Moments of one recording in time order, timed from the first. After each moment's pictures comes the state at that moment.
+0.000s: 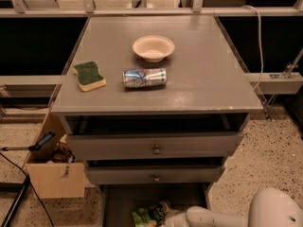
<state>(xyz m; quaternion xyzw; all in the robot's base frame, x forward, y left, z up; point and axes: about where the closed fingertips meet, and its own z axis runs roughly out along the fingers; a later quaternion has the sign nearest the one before) 0.428 -0.032 0.113 -0.54 0.75 0.22 0.31</state>
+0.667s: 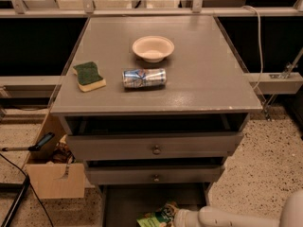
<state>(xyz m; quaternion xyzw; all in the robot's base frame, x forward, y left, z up) 0.411 -0.064 0.195 -0.57 0.73 0.20 0.33</state>
